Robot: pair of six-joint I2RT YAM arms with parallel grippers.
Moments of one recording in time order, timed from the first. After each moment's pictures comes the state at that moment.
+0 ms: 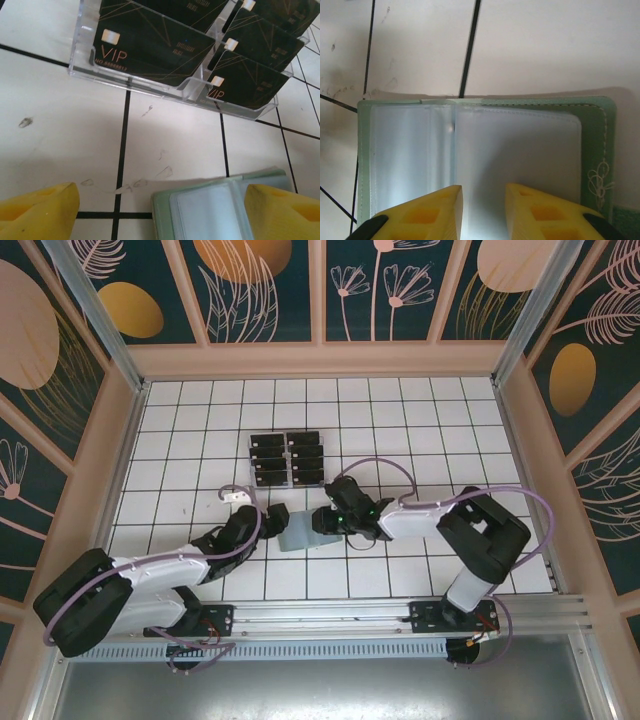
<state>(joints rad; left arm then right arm) -0.80 1.19 0.28 0.27 -0.35 -0.89 0.89 1.64 0.71 0.06 -0.14 0.78</state>
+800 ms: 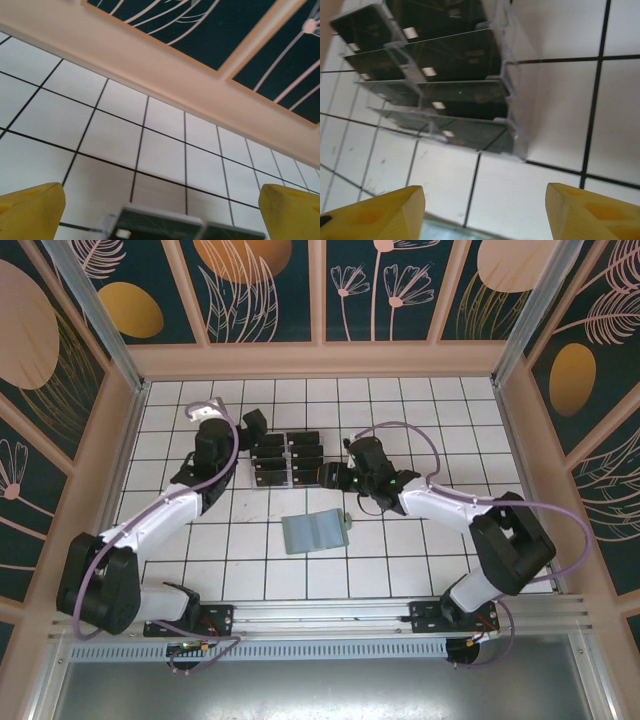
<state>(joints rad) -0.34 1.36 0.82 0.21 -0.21 -0.62 0.69 1.56 0.88 -0.03 -0.10 0.61</state>
